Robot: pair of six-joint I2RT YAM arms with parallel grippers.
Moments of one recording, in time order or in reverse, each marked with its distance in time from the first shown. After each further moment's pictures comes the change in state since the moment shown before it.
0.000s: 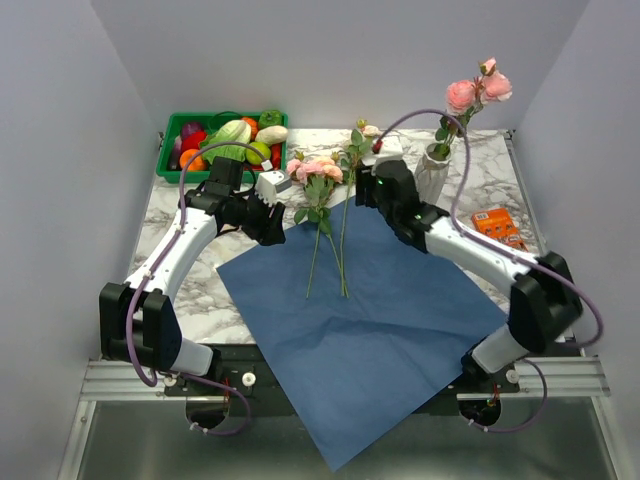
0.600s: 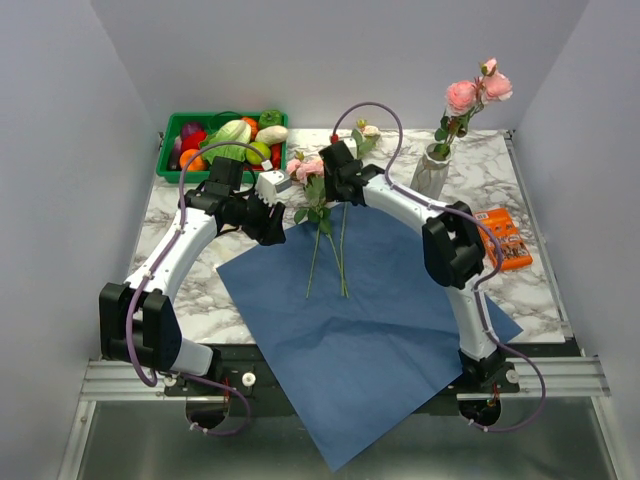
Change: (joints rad) left arm 0.000 0.000 0.000 0.004 0.004 0.000; right arm 0.000 0.708 0.757 -0.576 -0.040 0.233
